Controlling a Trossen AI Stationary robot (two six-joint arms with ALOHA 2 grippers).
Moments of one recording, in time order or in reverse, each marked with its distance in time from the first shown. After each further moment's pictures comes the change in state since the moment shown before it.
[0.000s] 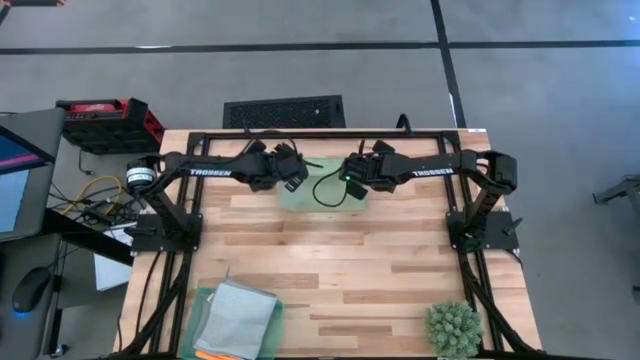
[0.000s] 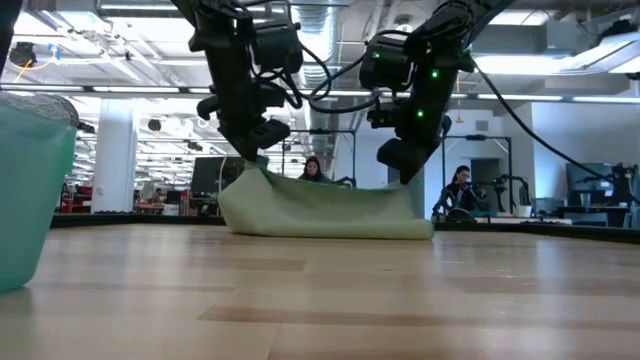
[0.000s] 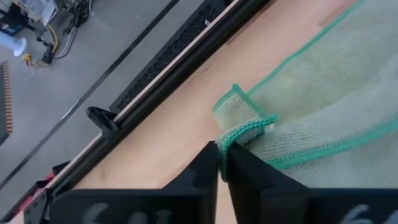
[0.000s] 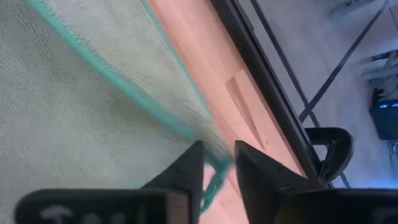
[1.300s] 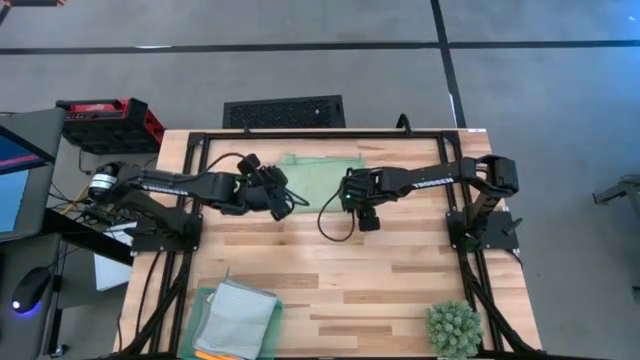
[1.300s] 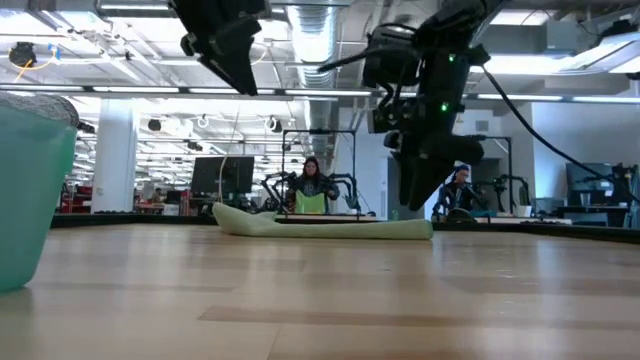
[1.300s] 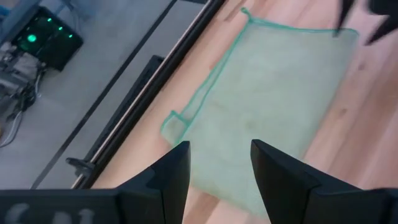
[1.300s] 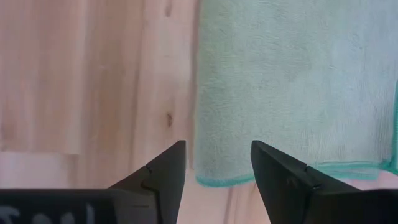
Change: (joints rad) left arm -0.326 -0.285 0.000 -0.116 0.008 0.059; right arm 0.119 0.000 -0.039 -0.015 -0.495 -0.474
